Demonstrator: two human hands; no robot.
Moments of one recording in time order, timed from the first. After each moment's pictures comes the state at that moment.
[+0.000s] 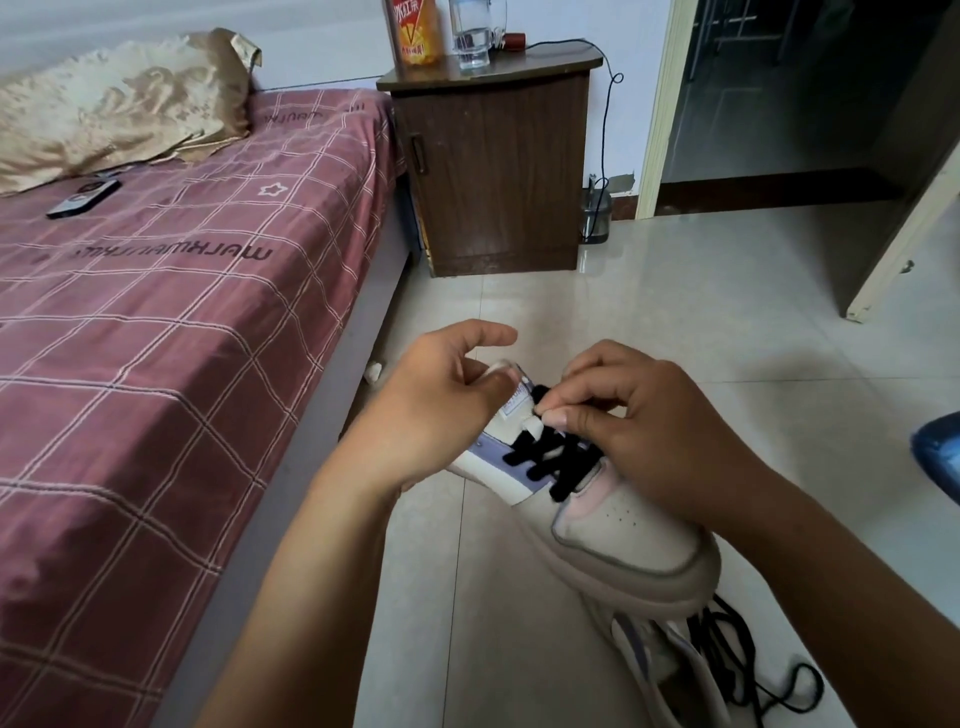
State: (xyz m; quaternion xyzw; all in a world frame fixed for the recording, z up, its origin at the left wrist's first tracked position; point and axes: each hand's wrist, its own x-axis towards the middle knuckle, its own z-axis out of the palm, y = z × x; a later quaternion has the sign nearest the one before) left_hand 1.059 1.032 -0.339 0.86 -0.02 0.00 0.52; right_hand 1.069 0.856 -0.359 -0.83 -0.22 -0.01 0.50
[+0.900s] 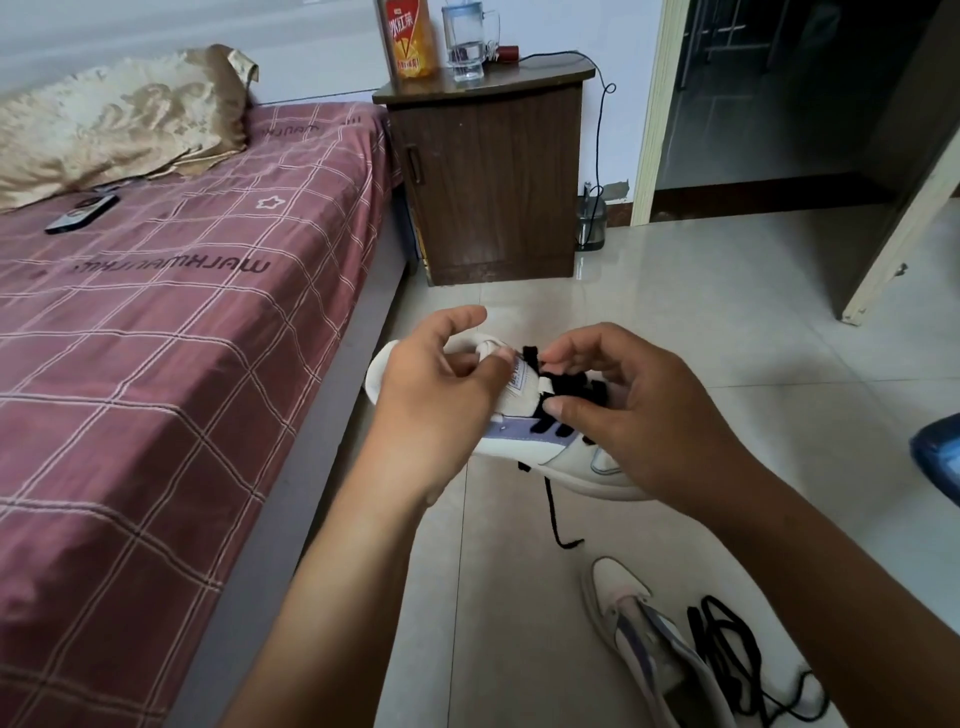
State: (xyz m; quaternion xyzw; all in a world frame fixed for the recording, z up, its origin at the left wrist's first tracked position) left_hand 1.059 1.015 -0.335 0.76 0.08 0.08 0.63; right_hand 1.074 0.861 -0.357 -0.80 -0.19 -0.04 0.57
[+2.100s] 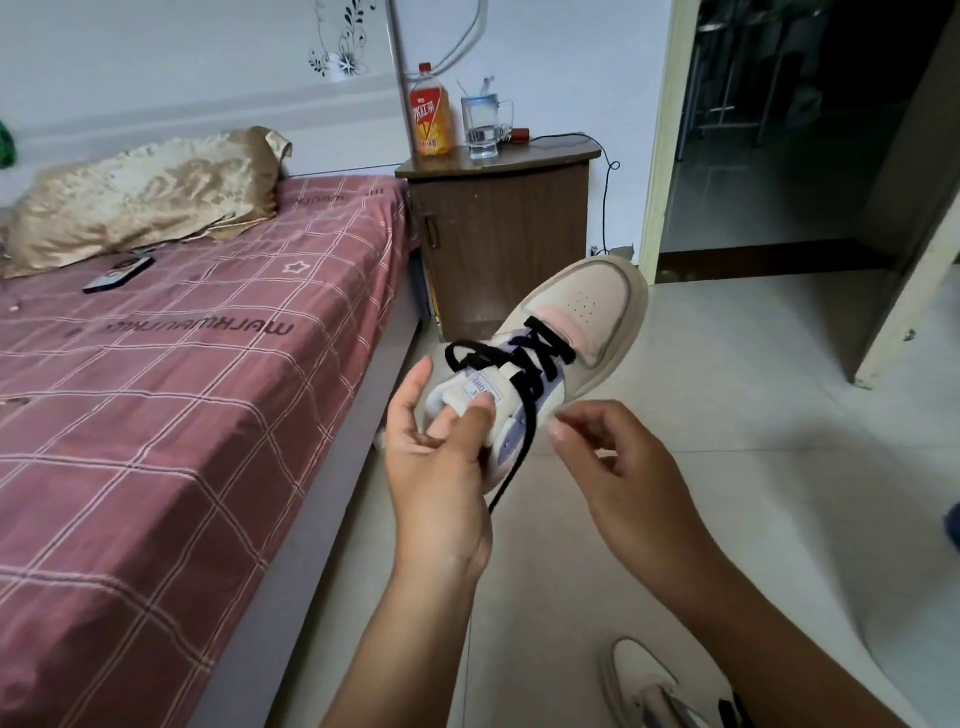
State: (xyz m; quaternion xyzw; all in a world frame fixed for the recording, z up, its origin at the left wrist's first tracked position) left_hand 1.080 1.008 -0.352 0.46 0.12 0.22 0.85; right_hand 1.094 0.889 -0.385 -0.78 -0.12 -0.12 0.60
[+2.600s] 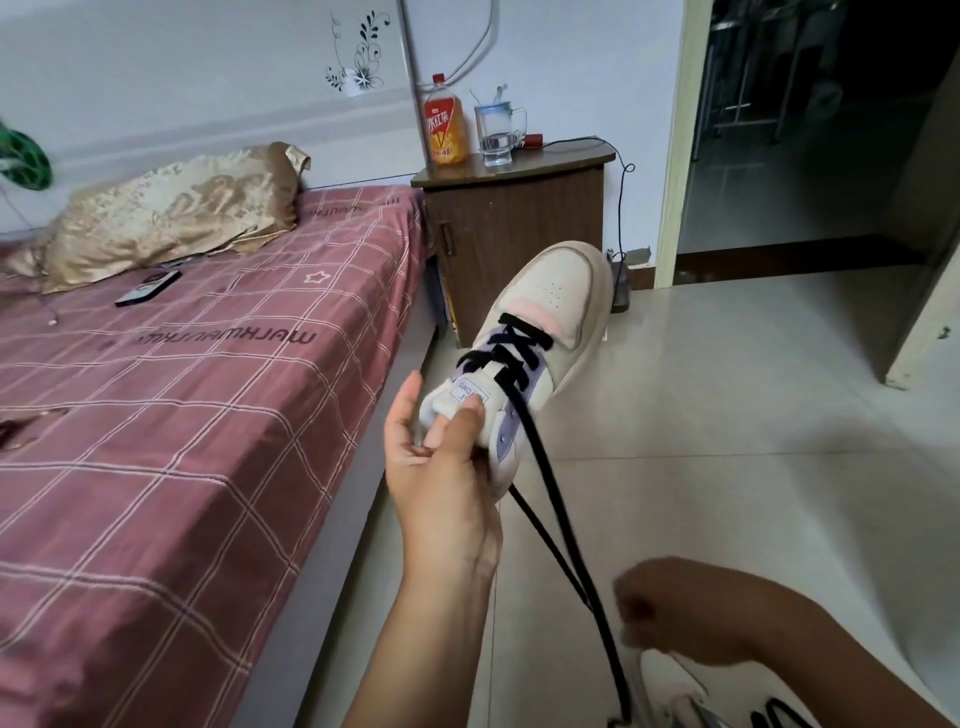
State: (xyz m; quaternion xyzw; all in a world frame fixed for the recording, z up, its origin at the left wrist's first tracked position) left_hand 1.082 1.020 -0.352 0.37 0.14 0.26 0.88; right_hand 1.091 0.852 -0.422 -0.91 -0.27 0.30 0.12
